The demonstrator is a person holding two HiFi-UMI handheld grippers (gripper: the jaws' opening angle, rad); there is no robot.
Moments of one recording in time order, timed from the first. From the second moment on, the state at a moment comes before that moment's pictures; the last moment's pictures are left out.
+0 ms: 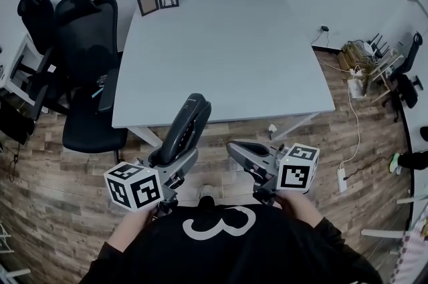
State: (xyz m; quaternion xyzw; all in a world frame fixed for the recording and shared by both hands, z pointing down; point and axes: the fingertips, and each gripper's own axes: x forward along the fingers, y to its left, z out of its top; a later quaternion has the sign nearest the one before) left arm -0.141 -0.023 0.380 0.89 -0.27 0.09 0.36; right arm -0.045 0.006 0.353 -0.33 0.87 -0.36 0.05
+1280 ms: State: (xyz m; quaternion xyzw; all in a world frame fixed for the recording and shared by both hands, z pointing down) left arm -0.120 -0.203 0.376 0.84 -0.41 0.06 0.36; right arm -0.024 -0.201 0.346 -0.20 0.91 -0.36 0.02
